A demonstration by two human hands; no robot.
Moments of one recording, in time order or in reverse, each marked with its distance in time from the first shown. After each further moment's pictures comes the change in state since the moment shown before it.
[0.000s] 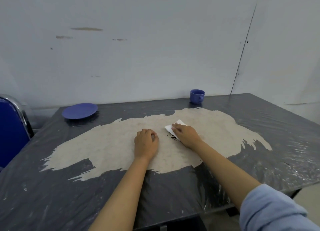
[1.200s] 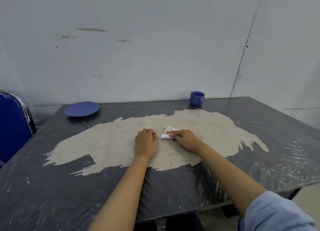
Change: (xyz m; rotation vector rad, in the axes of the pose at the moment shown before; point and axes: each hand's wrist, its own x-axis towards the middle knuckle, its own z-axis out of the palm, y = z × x) left_hand -0.005 0.003 -0.001 0.050 -0.016 0.027; right_hand -0.022 0.001 -0.003 0.139 -0.109 -0.109
